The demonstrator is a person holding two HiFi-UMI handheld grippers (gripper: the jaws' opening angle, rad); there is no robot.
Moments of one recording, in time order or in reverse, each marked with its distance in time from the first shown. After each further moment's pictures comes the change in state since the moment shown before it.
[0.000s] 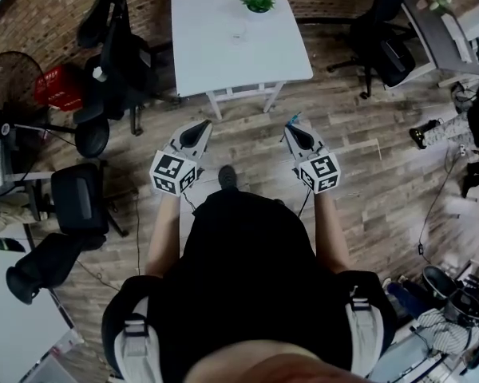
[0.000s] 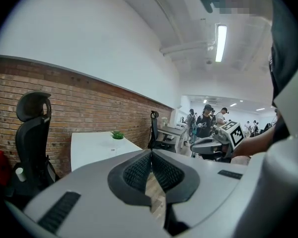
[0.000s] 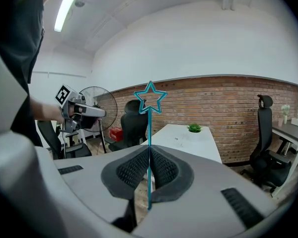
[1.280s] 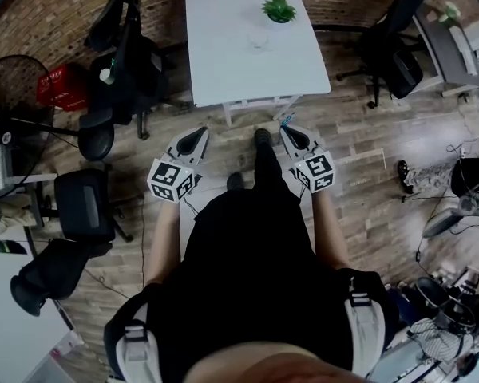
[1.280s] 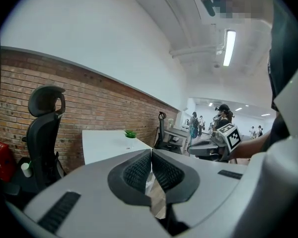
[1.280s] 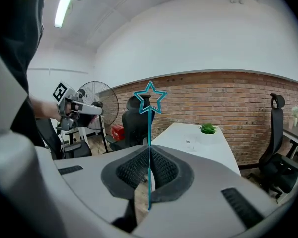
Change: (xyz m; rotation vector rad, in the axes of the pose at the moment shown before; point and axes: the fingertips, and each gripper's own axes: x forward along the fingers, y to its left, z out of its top) left arm -0.022 0.098 -0.007 -0.060 -0.005 0.040; right arm 0.107 0.025 0.022 -0.028 0.038 0.040
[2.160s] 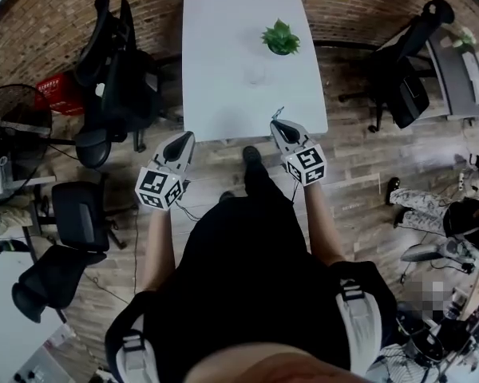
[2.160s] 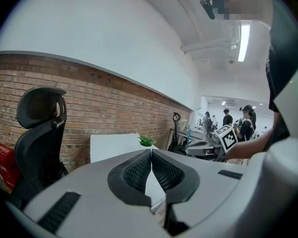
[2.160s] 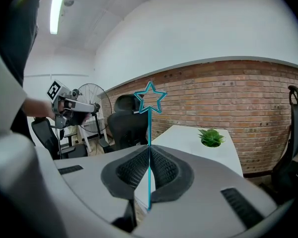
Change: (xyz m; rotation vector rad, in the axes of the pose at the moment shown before) left arm 0.111 0.095 0.064 -0.022 0.016 0.126; right arm 0.131 -0.137 0.056 0.006 0.008 0.095
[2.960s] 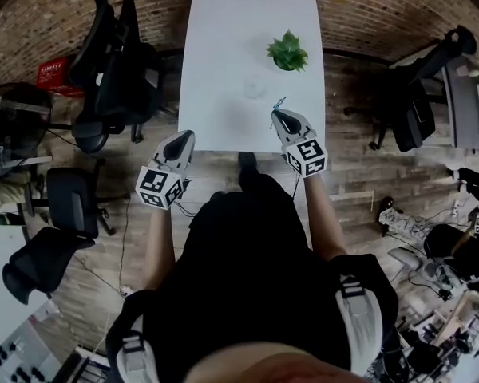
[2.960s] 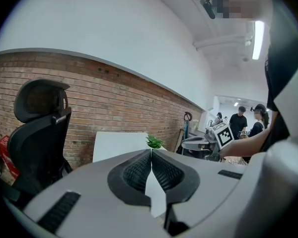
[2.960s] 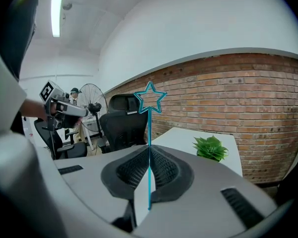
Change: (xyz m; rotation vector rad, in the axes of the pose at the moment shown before) left arm 0.069 0.018 0.013 -0.072 0.023 0.106; right arm 0.063 -0.090 0.030 -0.033 0.006 0.082
